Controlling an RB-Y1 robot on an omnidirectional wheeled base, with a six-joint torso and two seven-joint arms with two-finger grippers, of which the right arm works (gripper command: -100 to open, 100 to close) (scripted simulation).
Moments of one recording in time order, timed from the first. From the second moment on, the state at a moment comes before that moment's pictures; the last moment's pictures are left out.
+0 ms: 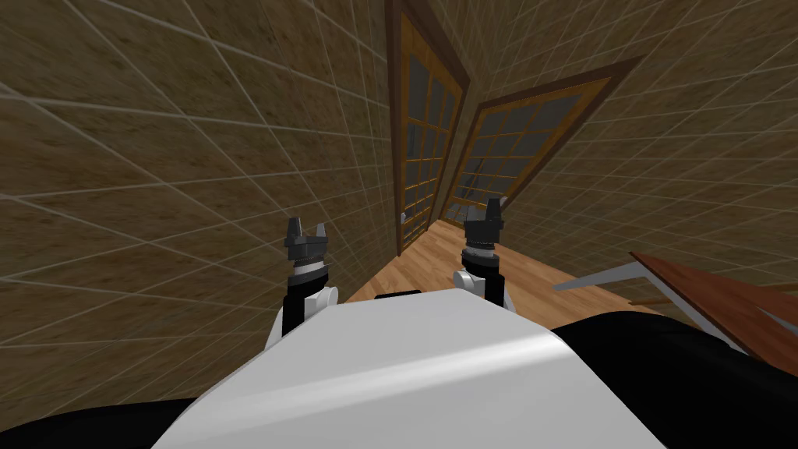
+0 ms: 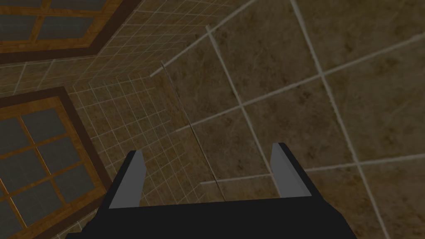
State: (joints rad) arm 0.50 -0.02 -0.06 -2.38 -0.06 -0.55 0.16
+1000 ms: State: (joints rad) arm 0.43 -0.05 -0.07 -2.13 0.01 -0.61 0.33
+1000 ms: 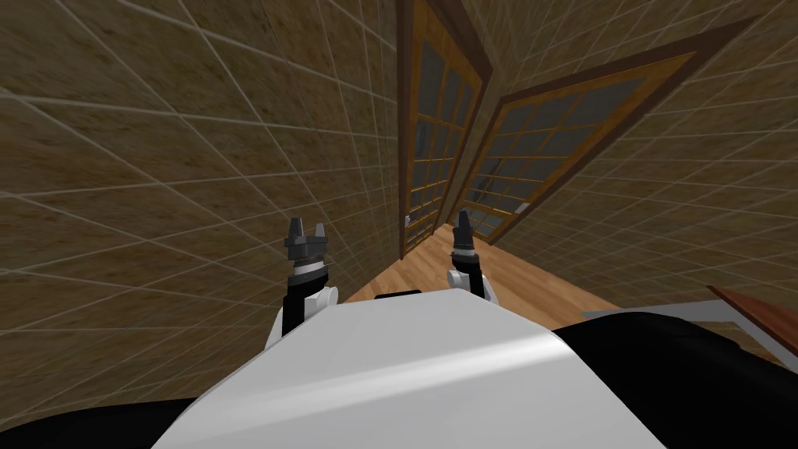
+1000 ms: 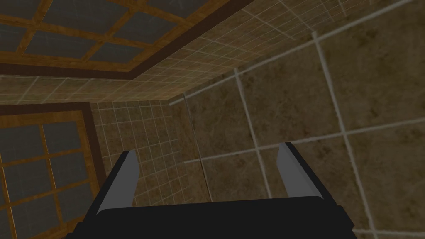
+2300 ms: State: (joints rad) arm 0.31 -0.08 -0.08 -1.77 0.10 -0.68 0.56
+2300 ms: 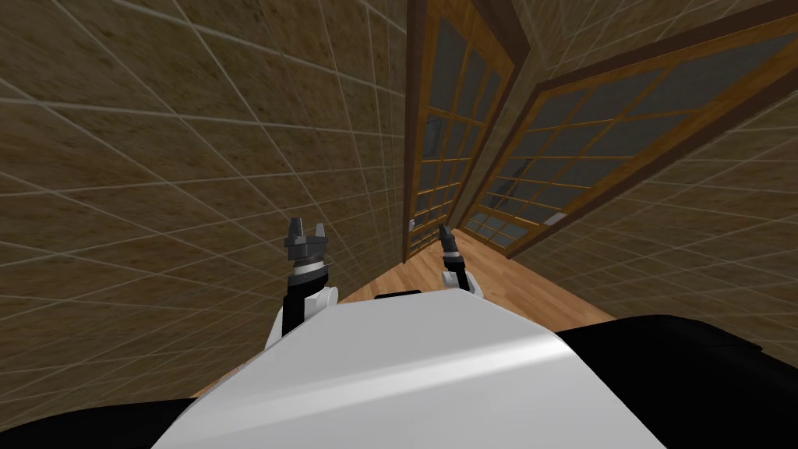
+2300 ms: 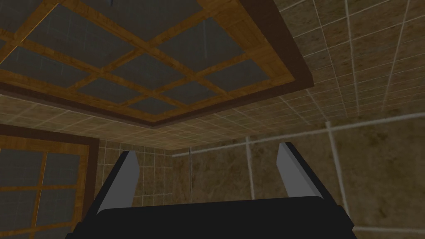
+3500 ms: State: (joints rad) arm 0.22 -0.09 -0.09 -1.46 0.17 -0.74 0.77
